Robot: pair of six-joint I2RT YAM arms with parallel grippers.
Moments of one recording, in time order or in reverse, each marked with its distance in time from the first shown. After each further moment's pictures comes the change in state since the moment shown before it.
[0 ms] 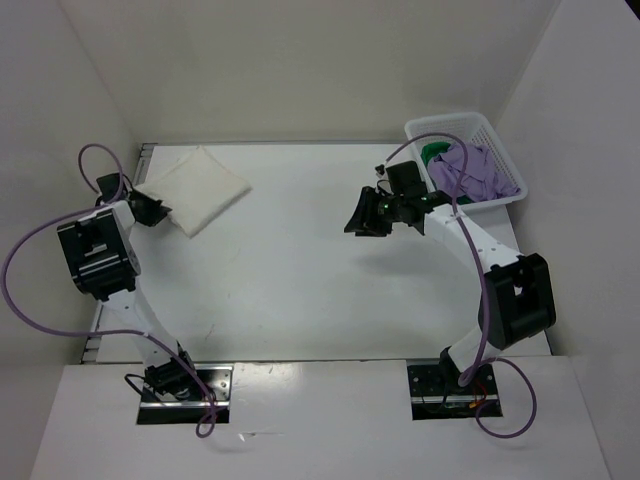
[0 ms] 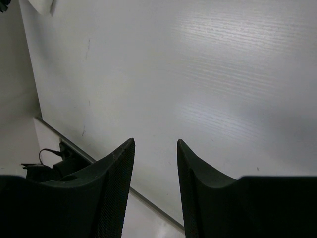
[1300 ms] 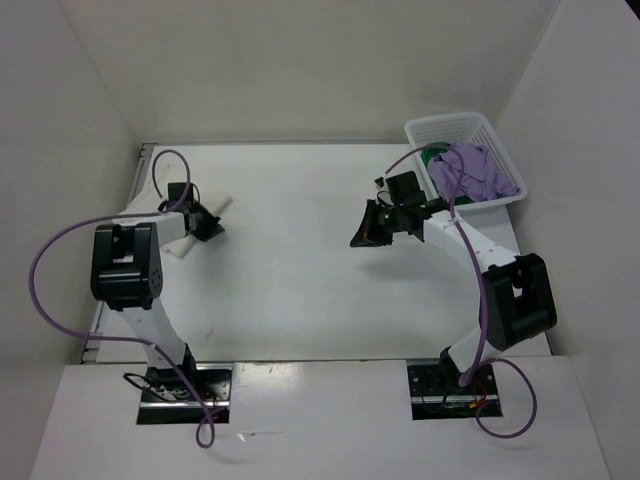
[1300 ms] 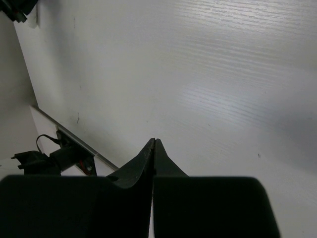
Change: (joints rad) left arm -0.357 -0.233 -0.335 0.000 -0.217 -0.062; right arm 0.000 -0.007 -0.091 0.007 -0.043 0.002
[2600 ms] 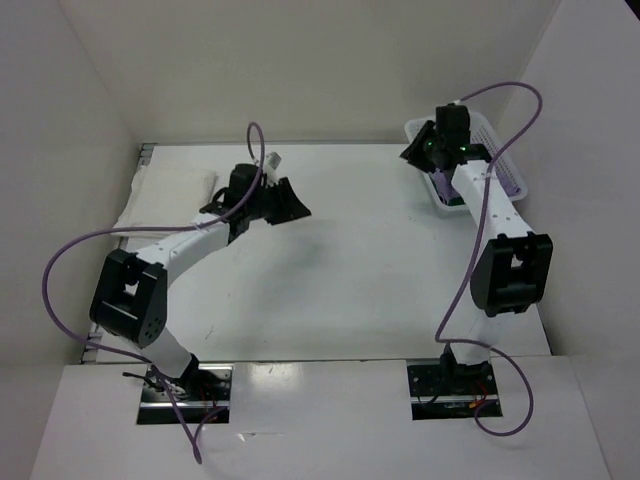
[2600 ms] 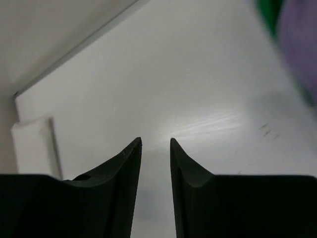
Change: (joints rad) left arm -0.447 -0.175 0.192 0.053 0.230 0.181; right arm -0.225 0.170 0.486 -0.035 0.349 0.101
